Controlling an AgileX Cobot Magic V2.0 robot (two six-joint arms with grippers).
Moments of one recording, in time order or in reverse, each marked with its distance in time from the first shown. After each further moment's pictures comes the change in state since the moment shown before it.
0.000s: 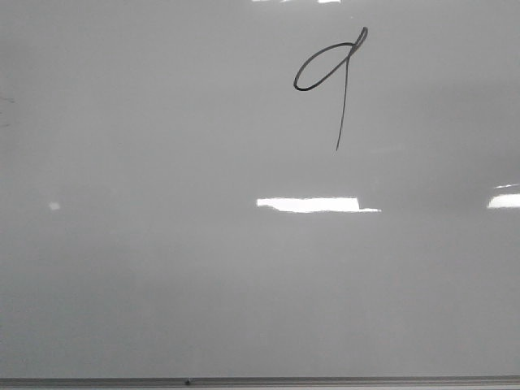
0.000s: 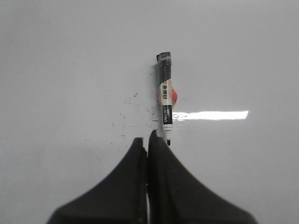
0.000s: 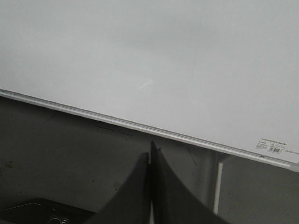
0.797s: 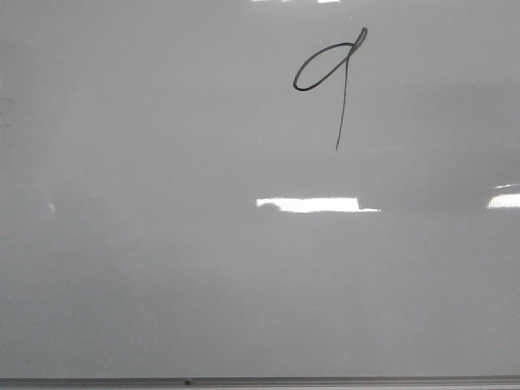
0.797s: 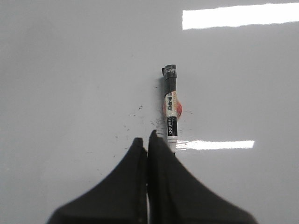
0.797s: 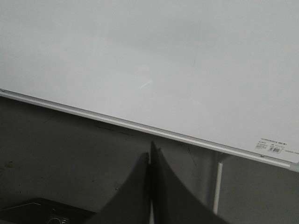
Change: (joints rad) left arm 0.016 -0.046 0.125 -0.006 -0.186 0.000; right arm 0.000 0.000 0.000 0.000 0.000 -0.002
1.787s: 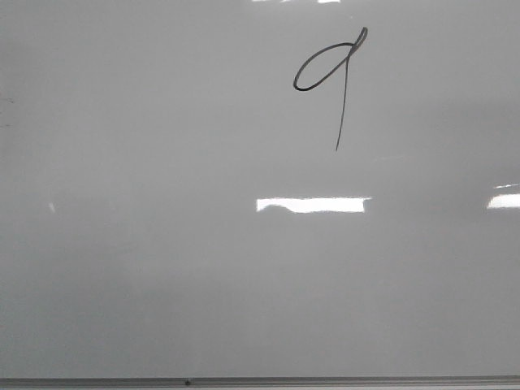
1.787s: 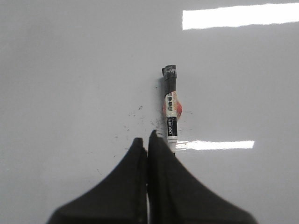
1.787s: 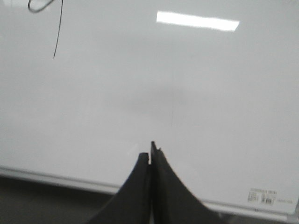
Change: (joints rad) left arm 0.000 0.000 0.000 0.000 -0.002 0.000; right arm -0.134 -0.231 0.244 0.000 -0.373 0.000
